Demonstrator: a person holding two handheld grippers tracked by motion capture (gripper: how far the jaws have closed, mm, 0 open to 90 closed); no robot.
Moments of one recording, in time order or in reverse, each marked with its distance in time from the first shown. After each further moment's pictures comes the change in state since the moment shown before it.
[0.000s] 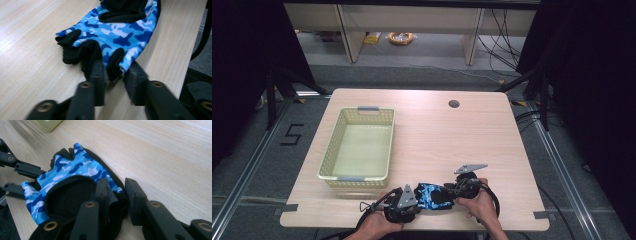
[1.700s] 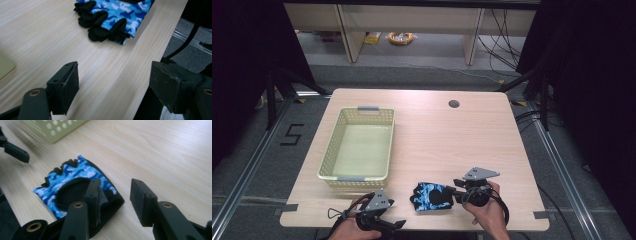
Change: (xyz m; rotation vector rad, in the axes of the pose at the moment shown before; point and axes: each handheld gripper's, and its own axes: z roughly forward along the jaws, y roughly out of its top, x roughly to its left) left arm 0.015 -0.041 -0.047 -0.044 -0.070 -0.154; right arm 0.018 -0.006 -0.039 -0.113 -0.130 -0.113
